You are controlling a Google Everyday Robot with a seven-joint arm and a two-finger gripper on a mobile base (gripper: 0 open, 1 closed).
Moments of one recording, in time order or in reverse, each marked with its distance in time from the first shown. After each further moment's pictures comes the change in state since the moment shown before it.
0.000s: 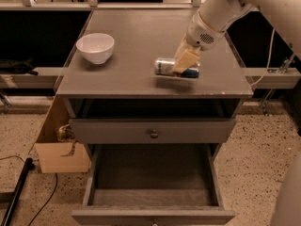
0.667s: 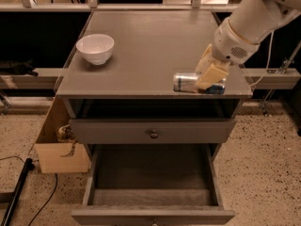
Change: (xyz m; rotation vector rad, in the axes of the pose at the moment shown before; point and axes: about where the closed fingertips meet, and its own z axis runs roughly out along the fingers) arm 0.036 0.071 -0.045 -0.014 0.034 -0.014
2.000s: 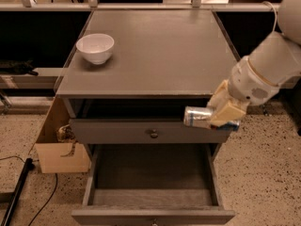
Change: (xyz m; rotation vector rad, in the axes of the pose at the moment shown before) arm 0.052 0.082 0.016 -0.087 -0.016 0.047
